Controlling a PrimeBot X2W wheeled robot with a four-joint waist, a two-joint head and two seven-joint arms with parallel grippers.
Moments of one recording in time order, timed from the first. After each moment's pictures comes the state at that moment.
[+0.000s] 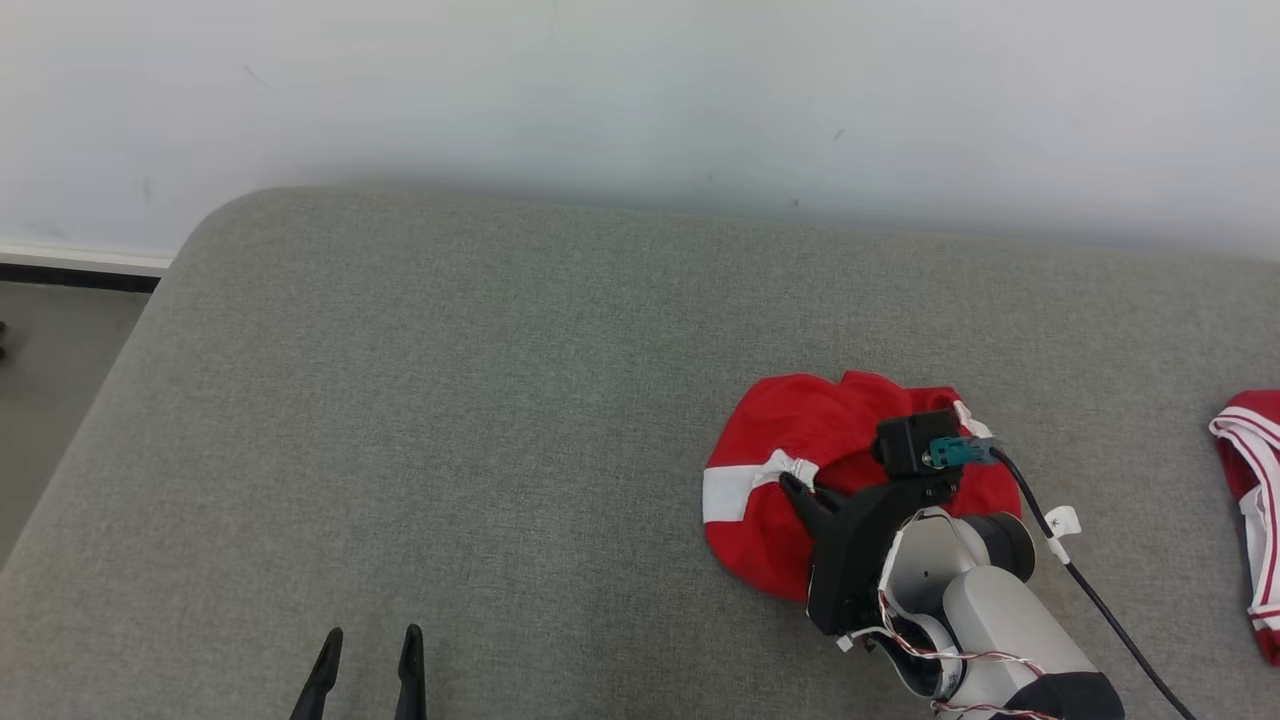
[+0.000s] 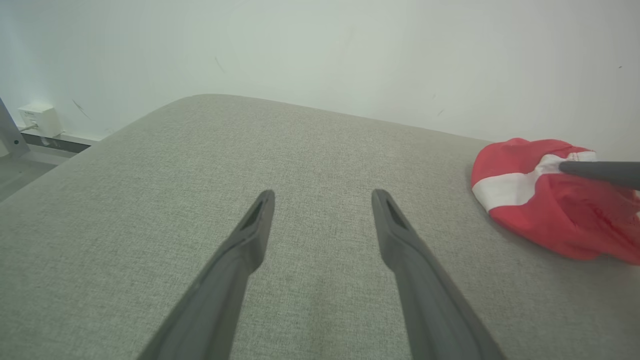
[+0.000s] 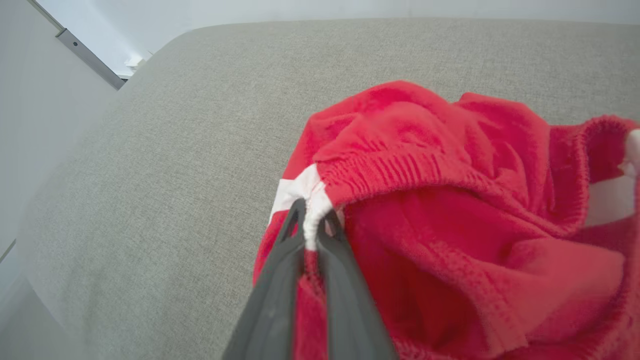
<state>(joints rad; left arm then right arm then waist) 0.11 0.05 -0.05 0.13 -0.21 -0.13 -0.26 -0.45 -0.05 0.28 0.54 0.40 0.13 0.34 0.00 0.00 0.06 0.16</state>
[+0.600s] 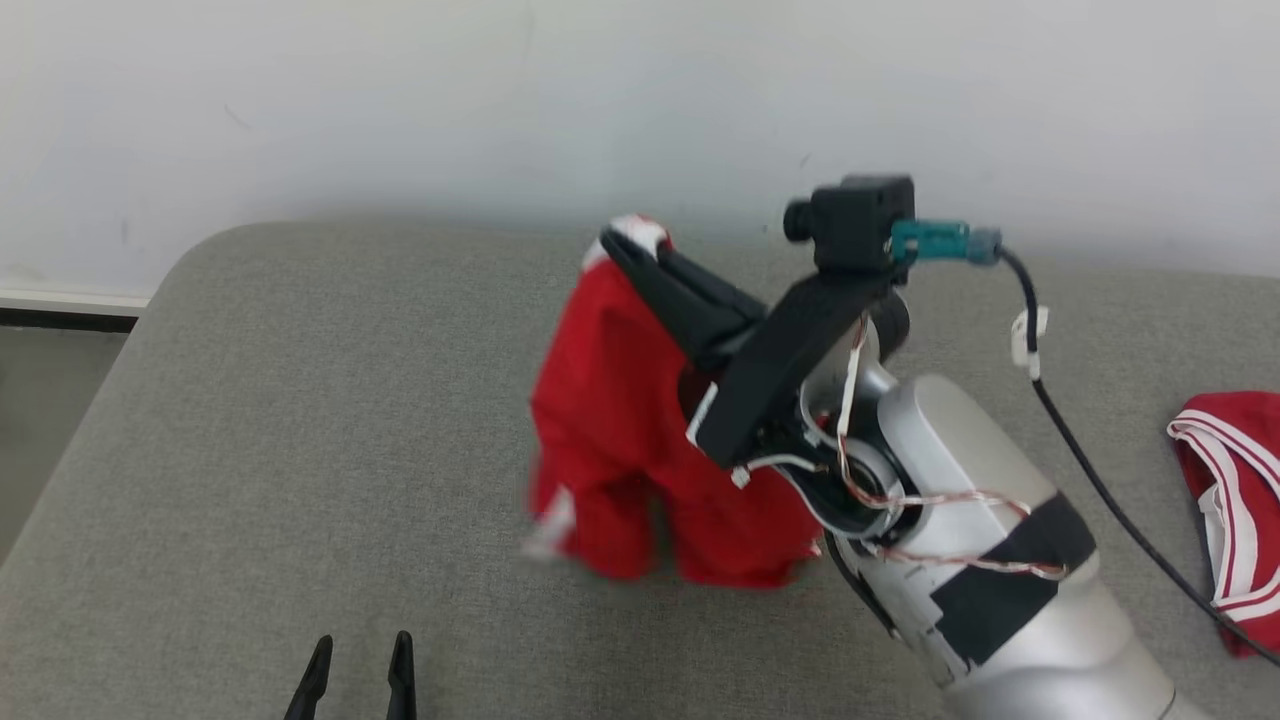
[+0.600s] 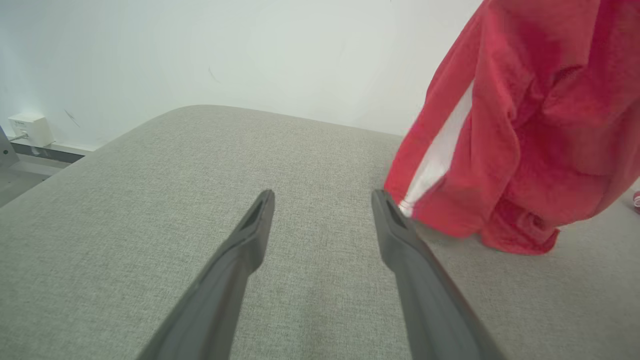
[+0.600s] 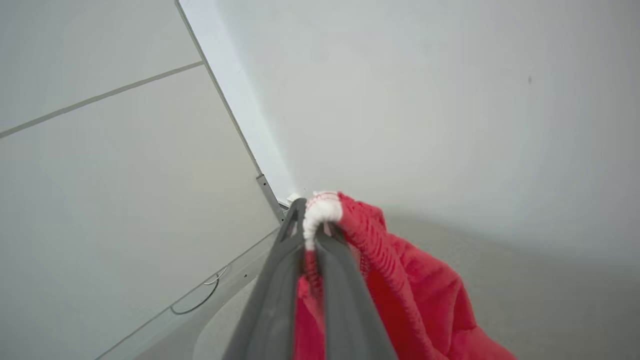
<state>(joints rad) 0.12 0.05 -0.04 0.13 -0.22 -0.13 -0.26 -0.75 -0.05 0.51 0.28 0.77 0.13 0.27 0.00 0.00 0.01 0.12</state>
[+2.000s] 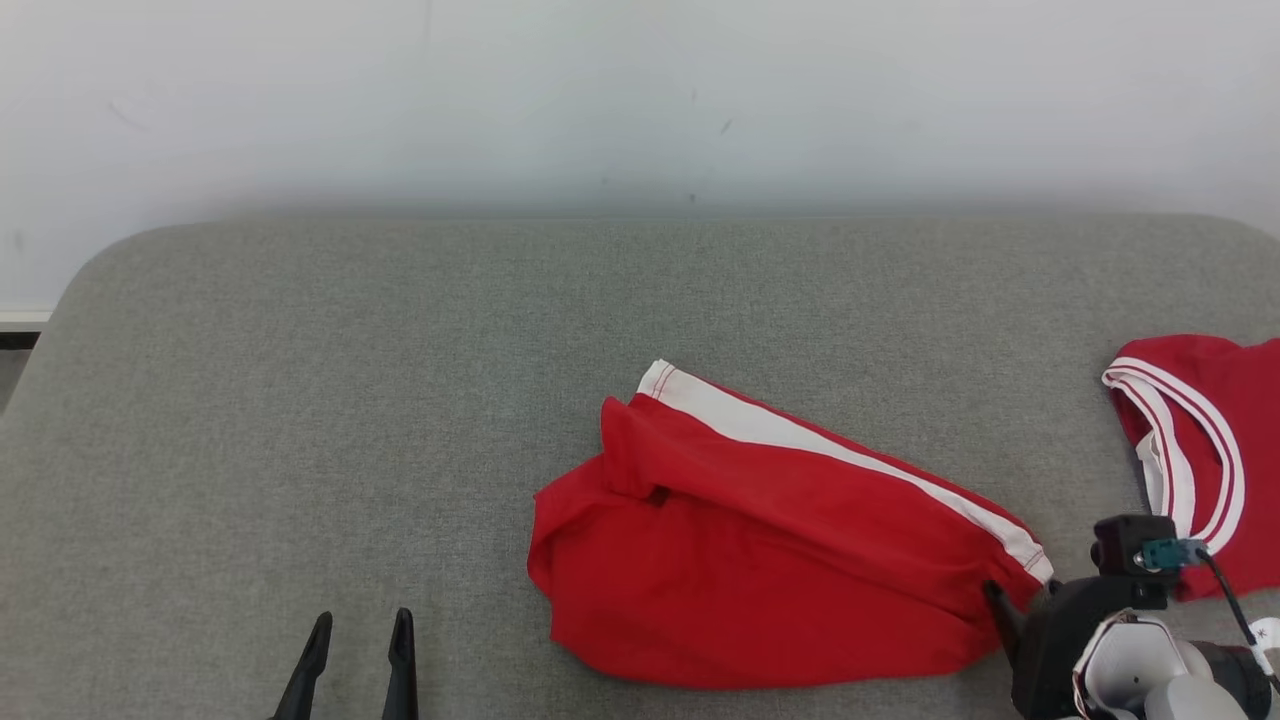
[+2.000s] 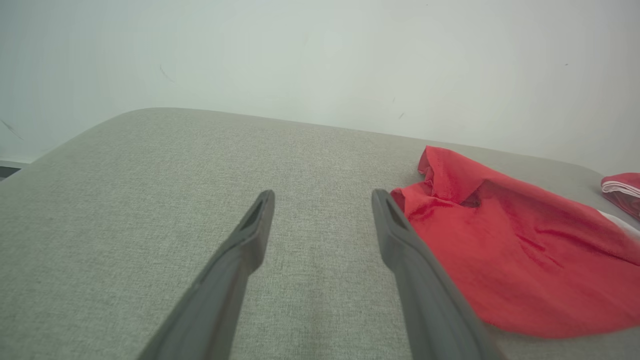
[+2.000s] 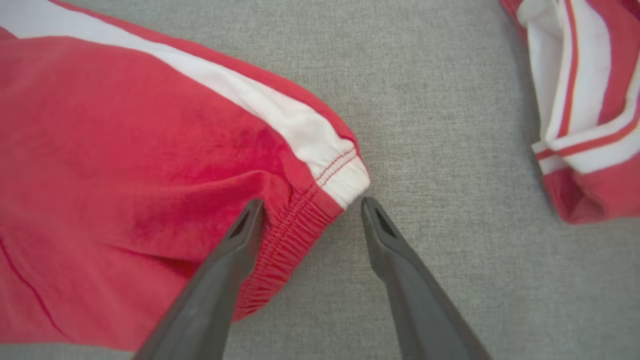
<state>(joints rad) 0.10 0.05 -0.04 0.11 -0.22 -0.13 -0.26 -0.24 -0.18 -0.03 0.49 0.24 0.13 0.42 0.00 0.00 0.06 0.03</state>
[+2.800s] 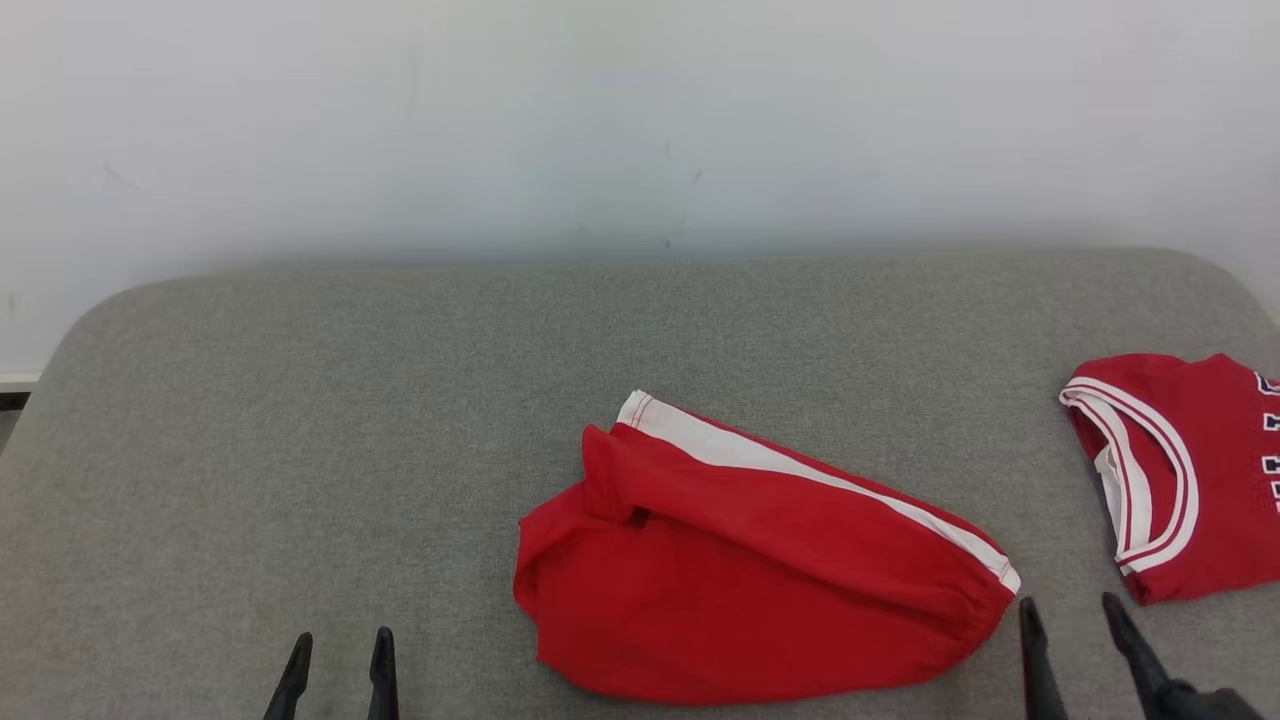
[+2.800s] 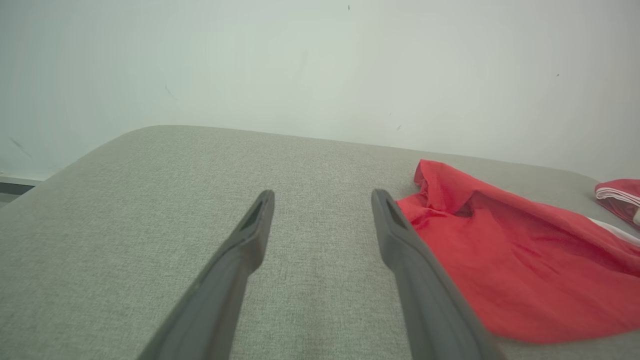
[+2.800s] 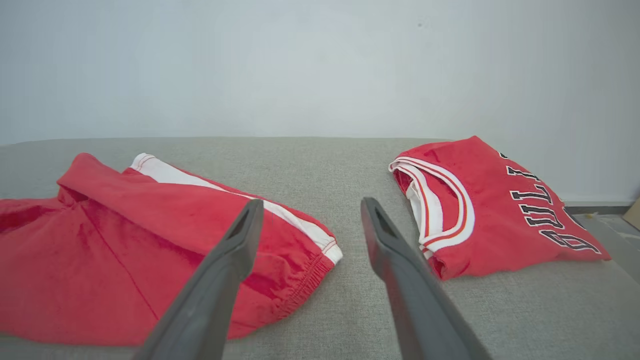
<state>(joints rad) 0.12 0.05 -0.01 0.11 -0.21 -0.13 -0.26 0.17 -0.06 -0.11 -0.01 0.06 0.13 -0.06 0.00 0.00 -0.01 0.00</state>
